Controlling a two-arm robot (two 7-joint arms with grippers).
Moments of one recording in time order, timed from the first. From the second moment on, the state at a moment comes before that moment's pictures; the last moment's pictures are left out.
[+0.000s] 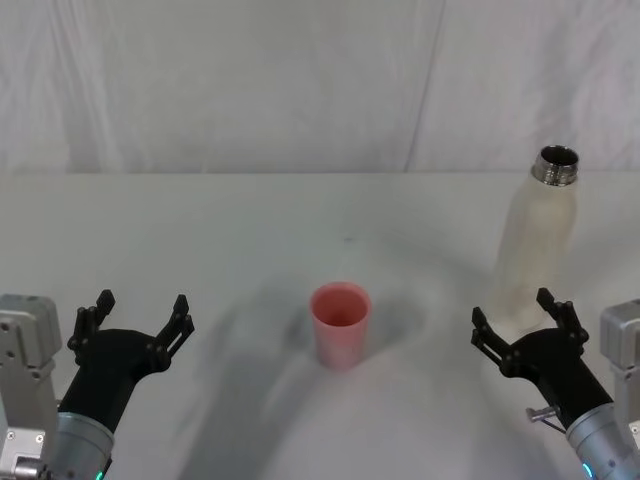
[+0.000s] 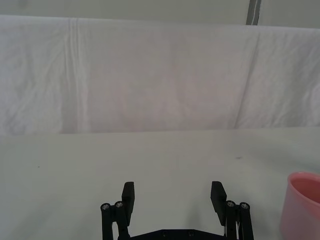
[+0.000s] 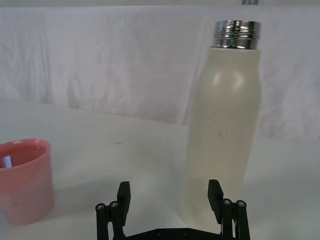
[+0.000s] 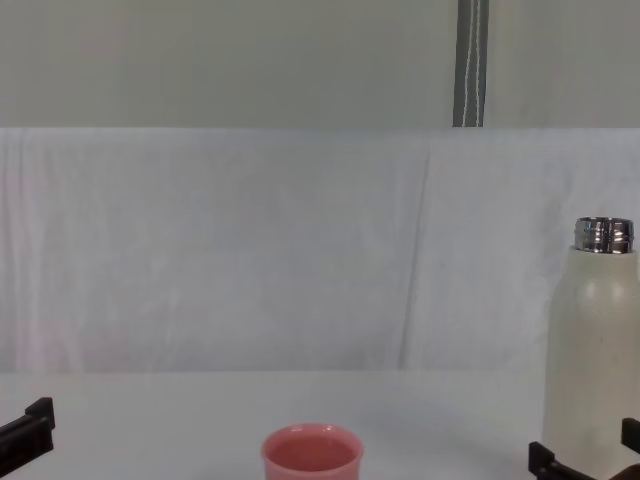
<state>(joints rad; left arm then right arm) 0.27 0.24 0.04 -1.85 -0.25 -0.02 -0.02 -0.07 0.14 -0.17 -1.55 0.08 -0.17 0.18</state>
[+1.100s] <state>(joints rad) 0.27 0.24 0.04 -1.85 -0.25 -0.02 -0.02 -0.05 0.14 -0.19 -1.53 0.09 -0.17 0.20</state>
